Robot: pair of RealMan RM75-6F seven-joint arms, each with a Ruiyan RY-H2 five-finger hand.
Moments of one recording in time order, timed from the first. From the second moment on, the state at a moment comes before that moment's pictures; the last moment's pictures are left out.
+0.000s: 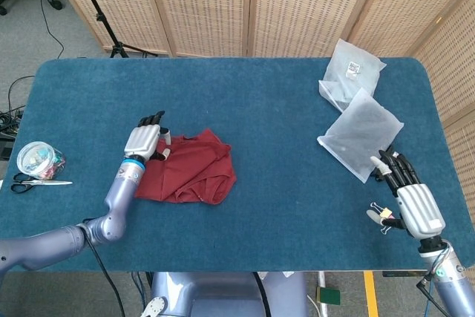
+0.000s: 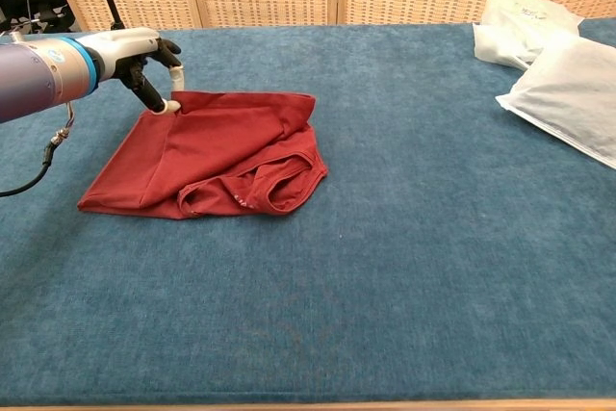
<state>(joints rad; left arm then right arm) -0.90 -1.60 -0.27 -1.28 0.62 0.85 0.36 0.24 -1.14 0.05 -1.53 -1.62 1.45 0.29</state>
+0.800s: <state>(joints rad) -0.87 -1.54 -0.20 -1.64 0.83 0.97 0.40 0.23 -1.12 0.05 -1.54 -1.63 1.47 0.30</state>
